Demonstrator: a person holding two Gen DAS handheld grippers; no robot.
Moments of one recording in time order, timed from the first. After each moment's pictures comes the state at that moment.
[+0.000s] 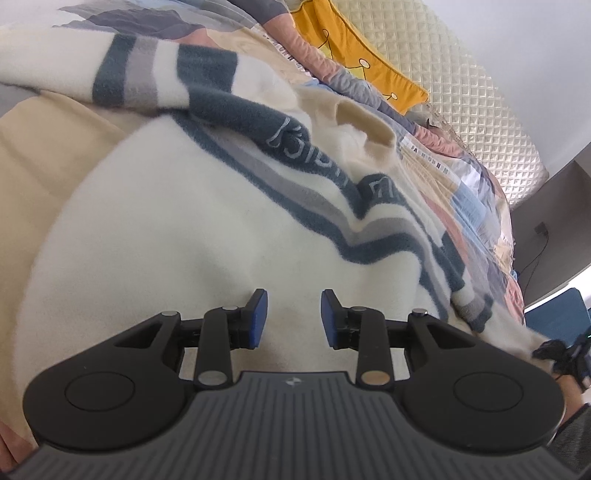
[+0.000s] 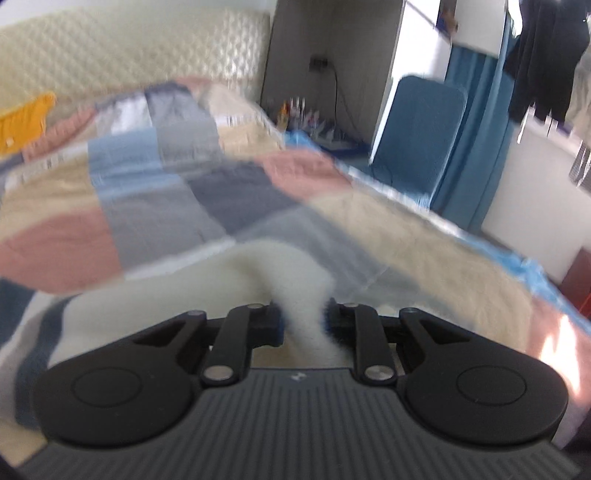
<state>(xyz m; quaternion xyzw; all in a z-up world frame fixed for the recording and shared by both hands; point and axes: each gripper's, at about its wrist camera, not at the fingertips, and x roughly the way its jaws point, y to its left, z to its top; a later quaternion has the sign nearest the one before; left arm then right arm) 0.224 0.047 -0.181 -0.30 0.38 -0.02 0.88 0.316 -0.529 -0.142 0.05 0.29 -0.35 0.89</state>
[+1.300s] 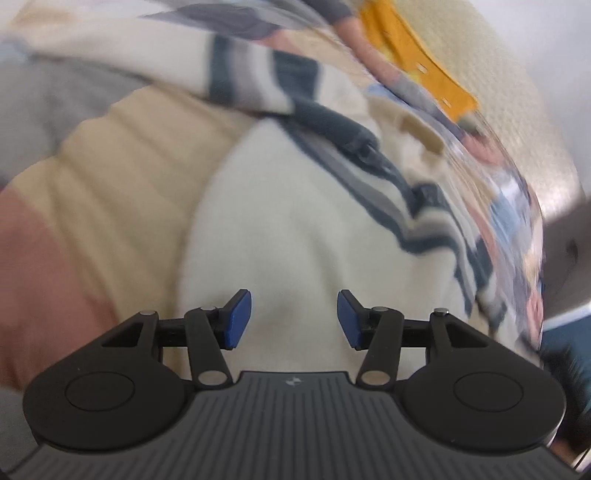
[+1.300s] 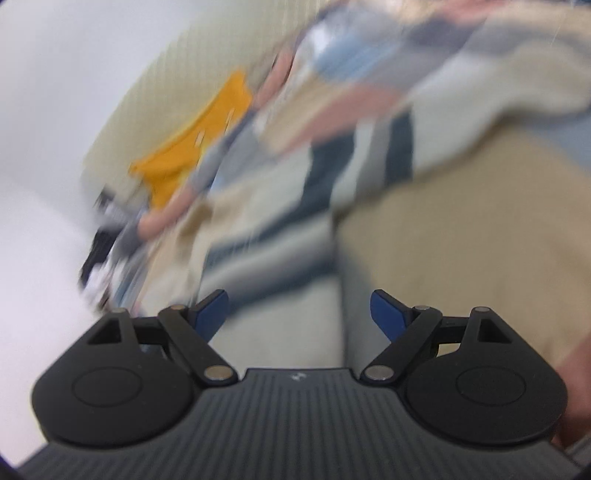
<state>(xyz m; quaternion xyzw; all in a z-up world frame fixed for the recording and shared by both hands) 0.152 0.113 -0.147 -0.34 0.42 0.07 0.84 0.168 -0.323 -0.150 0.37 0.31 0.01 0.87</state>
